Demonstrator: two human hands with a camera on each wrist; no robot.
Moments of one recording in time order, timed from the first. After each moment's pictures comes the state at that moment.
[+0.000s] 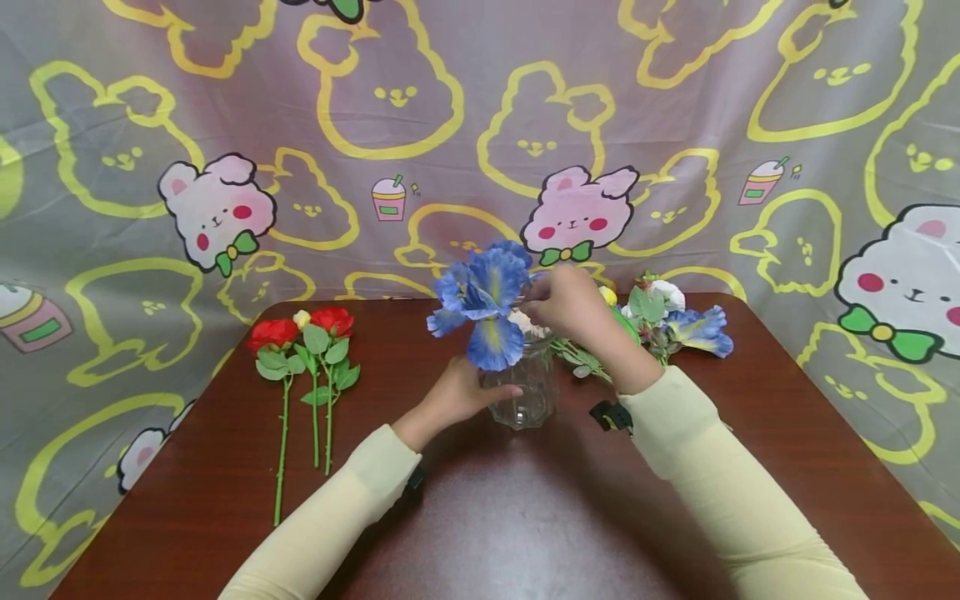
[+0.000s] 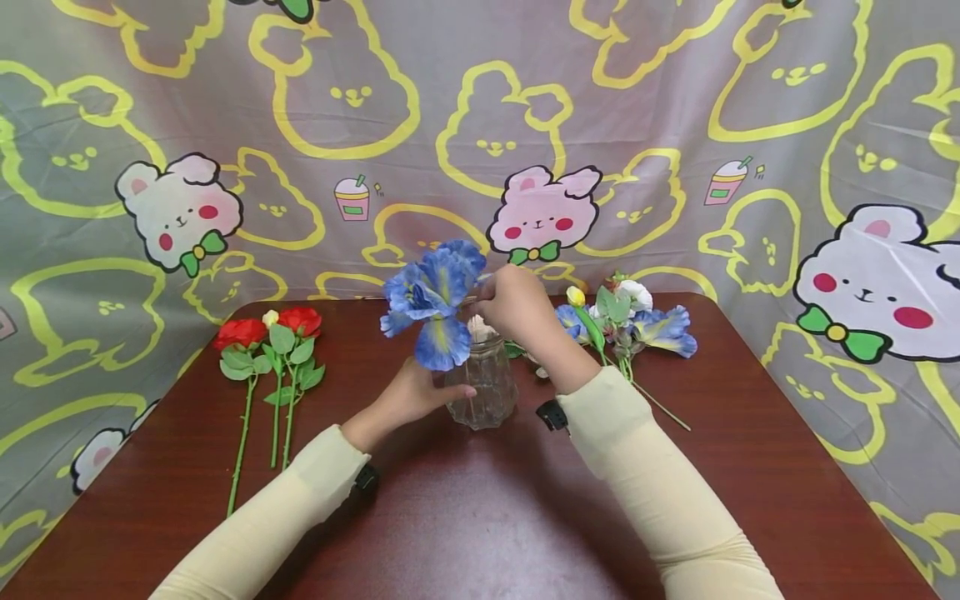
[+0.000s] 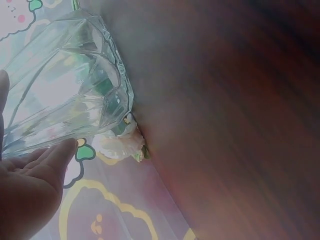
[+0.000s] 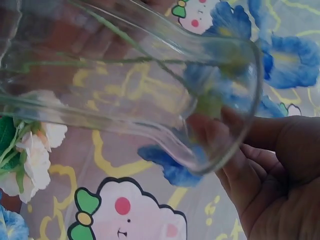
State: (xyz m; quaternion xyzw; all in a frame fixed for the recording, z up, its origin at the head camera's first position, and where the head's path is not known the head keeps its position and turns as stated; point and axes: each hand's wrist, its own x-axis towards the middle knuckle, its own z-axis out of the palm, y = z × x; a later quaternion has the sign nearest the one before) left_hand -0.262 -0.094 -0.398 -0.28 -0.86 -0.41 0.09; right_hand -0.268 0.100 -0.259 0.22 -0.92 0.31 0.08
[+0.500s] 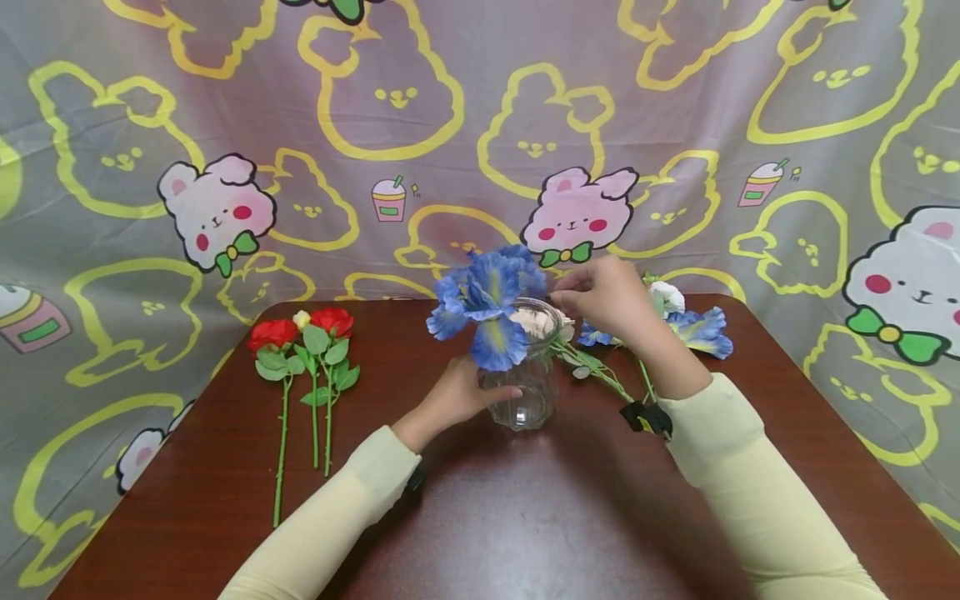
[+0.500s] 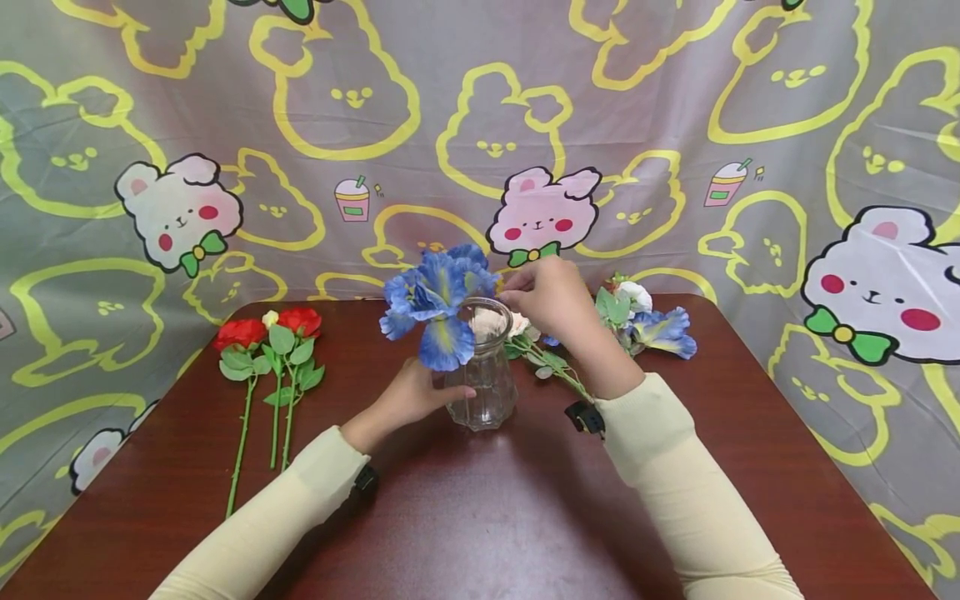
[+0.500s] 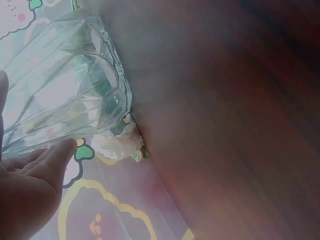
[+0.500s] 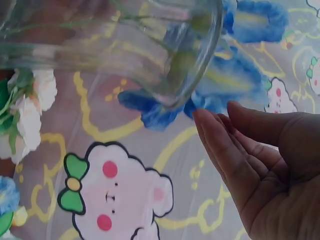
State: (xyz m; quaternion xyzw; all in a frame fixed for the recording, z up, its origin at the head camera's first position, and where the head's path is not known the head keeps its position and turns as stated) left_hand -0.262 -0.094 -0.397 -0.28 -0.87 -0.40 0.10; right_hand -0.258 0.136 -0.244 0.15 -0.93 0.33 0.07
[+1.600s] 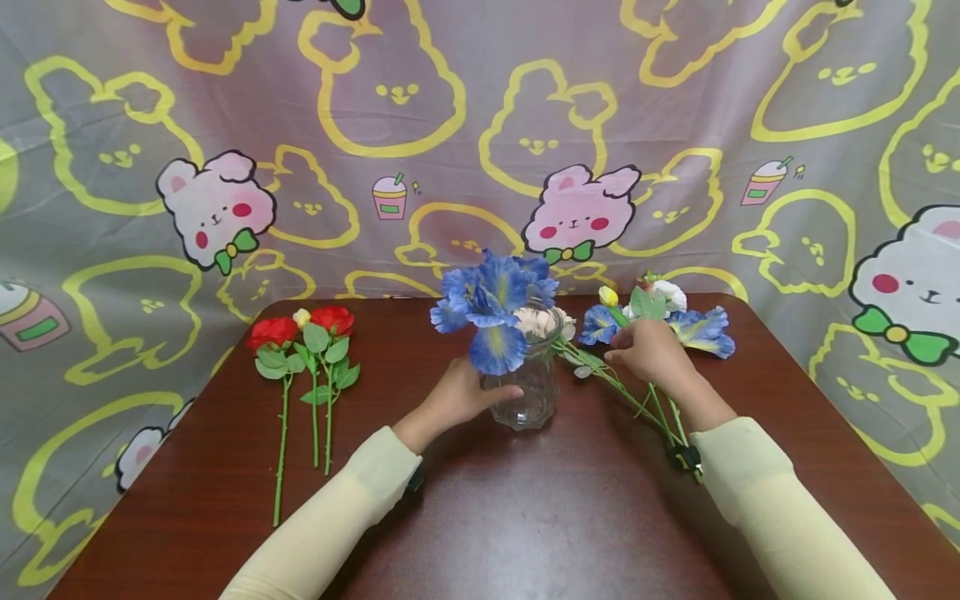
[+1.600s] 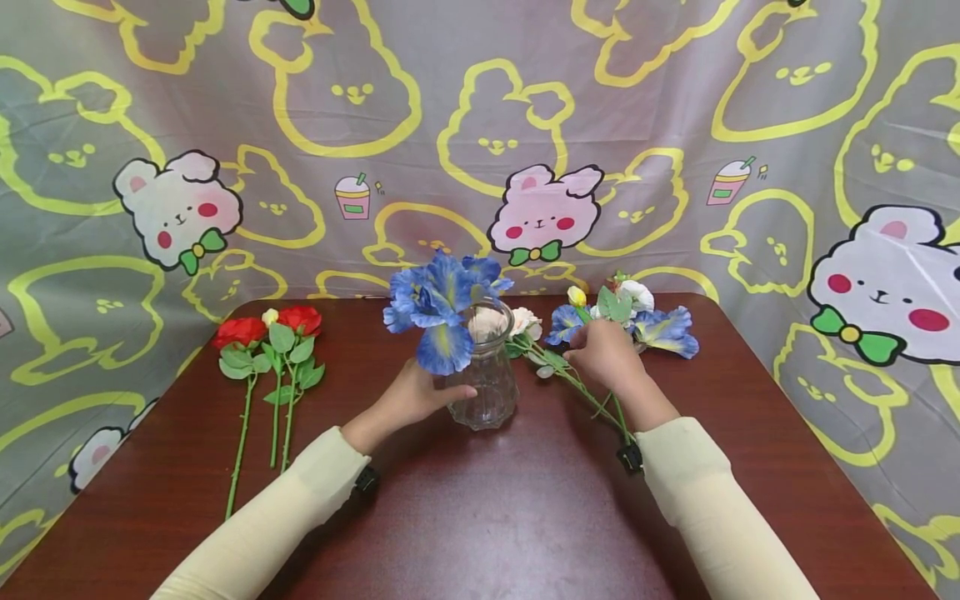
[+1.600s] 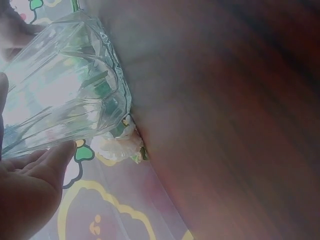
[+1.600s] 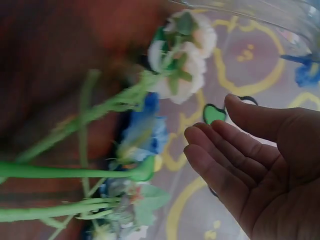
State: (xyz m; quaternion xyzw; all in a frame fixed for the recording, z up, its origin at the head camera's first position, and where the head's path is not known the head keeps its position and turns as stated) left_hand -0.261 -0.093 -0.399 -0.28 -0.87 -0.40 0.08; right_hand -0.281 0.209 -0.343 0.11 -0.96 0.27 0.02
